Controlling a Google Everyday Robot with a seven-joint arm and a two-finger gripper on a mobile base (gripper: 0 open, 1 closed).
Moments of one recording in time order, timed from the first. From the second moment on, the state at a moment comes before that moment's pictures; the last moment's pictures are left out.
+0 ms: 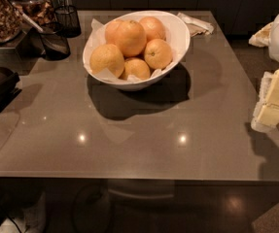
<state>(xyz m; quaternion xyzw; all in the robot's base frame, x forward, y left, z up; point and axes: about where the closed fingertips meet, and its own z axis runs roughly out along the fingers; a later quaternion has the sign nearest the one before) 0.438 -0.216 0.977 -0.60 0.78 -0.04 0.16</state>
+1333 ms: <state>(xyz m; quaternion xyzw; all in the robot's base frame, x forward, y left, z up) 0.514 -0.173 1.016 -0.64 0.75 -0.06 0.17</state>
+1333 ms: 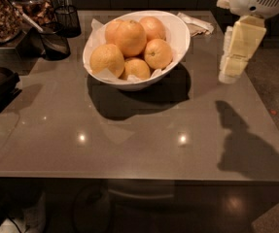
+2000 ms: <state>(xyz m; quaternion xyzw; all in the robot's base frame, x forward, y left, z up) 0.548 -0.145 1.023 -0.66 0.72 -0.08 0.20</state>
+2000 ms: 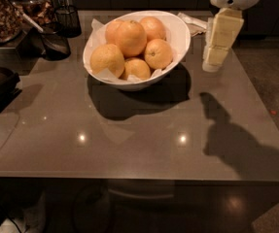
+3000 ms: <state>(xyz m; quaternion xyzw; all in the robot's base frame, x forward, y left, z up) 0.613 -0.096 1.028 -0.72 0.66 -0.10 0.19</state>
